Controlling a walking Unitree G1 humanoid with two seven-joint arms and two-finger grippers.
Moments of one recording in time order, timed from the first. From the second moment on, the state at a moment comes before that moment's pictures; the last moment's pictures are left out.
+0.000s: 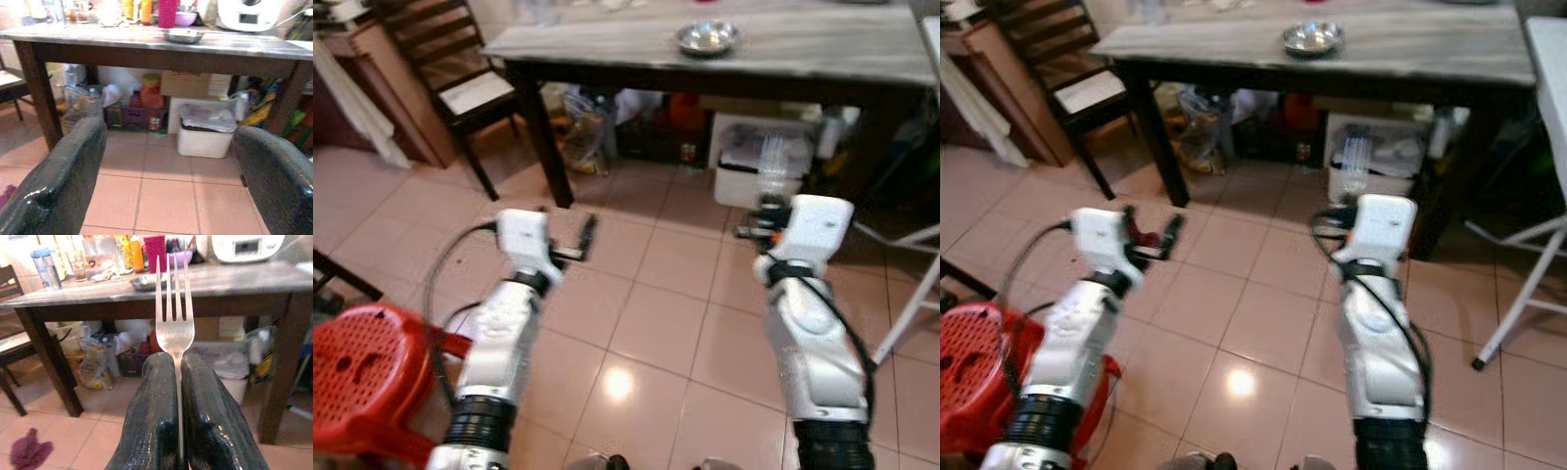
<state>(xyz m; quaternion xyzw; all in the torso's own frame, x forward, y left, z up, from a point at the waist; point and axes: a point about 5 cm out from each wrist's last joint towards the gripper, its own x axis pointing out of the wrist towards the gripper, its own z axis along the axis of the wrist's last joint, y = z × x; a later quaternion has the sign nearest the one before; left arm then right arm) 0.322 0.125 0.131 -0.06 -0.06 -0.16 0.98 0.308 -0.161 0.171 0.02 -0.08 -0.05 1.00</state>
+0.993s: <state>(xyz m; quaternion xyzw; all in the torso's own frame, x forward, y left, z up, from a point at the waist) 0.320 0.128 0.133 -0.07 -0.07 -0.19 0.98 0.311 -0.151 0.176 0.03 -0.09 -0.04 0.99</state>
